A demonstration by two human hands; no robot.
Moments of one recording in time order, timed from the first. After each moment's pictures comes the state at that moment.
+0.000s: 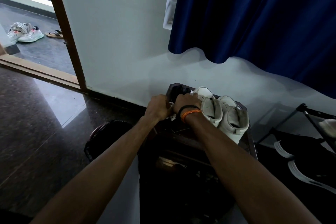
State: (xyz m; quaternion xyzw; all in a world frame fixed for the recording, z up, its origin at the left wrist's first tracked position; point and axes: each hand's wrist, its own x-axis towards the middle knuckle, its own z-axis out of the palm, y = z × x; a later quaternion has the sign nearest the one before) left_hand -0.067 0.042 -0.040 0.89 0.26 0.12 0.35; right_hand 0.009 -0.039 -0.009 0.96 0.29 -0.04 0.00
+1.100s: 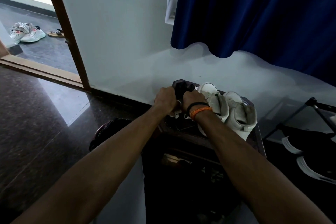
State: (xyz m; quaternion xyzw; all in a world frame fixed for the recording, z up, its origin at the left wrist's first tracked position) left_hand -0.039 0.042 -0.029 0.91 0.30 0.06 0.27; right_hand 0.018 -0.049 -0.009 0.94 0.33 -0.06 -0.03
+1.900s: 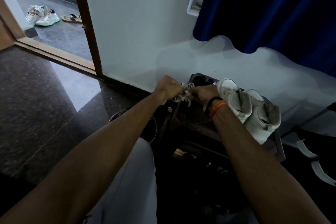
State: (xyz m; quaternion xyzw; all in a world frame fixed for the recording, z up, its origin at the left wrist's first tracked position) left_hand -0.078 0.097 -0.042 0.75 0.31 0.13 0.57; right_hand 0.015 -0.020 -0.030 0.80 0.08 -0.26 -0.54
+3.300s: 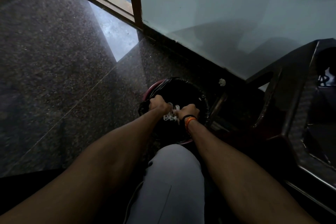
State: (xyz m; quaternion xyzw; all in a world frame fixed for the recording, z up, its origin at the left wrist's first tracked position) left_hand -0.156 0.239 -0.350 0.65 0.63 -0.08 0.41; right_hand -0.074 0.157 -0.373 0.89 0.10 -0.36 -0.26
